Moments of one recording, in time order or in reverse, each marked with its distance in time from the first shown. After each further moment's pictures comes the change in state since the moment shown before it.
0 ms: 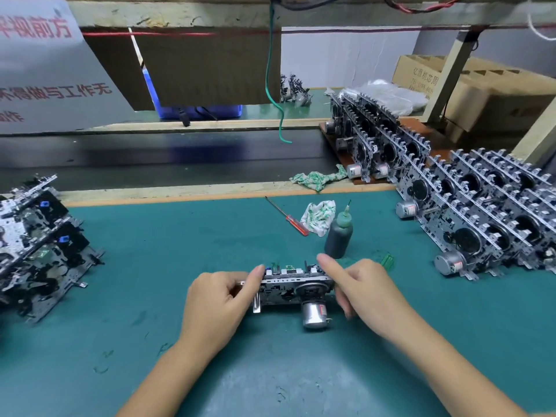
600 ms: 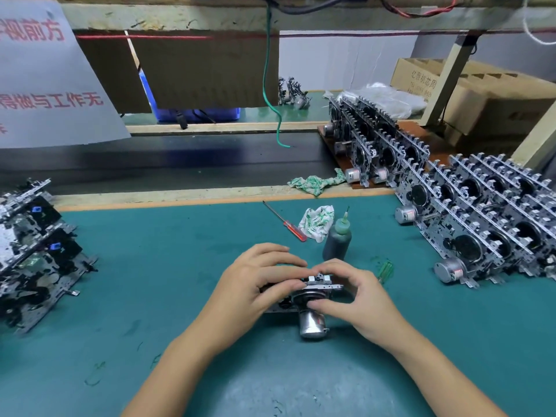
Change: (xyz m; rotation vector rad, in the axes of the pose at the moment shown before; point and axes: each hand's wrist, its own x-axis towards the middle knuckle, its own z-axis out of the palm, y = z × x) left_hand 0.031 0.020 0.010 -0.098 -0.244 0.424; right_hand 0.015 0.023 0.014 0.499 -0.096 -0.301
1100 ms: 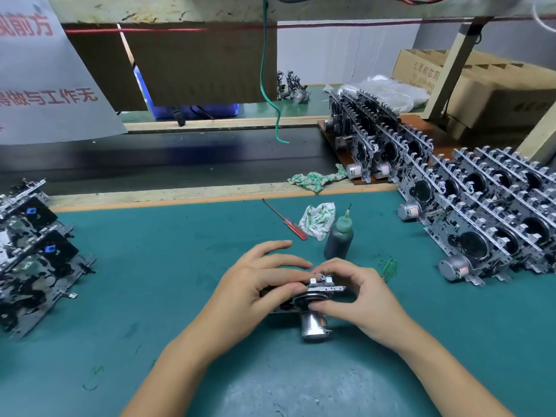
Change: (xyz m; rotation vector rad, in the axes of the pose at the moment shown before) left_hand -0.001 0.001 0.000 -0.060 -0.039 -0.062; right_hand 0.001 0.000 -0.003 0.045 -0.016 -0.030
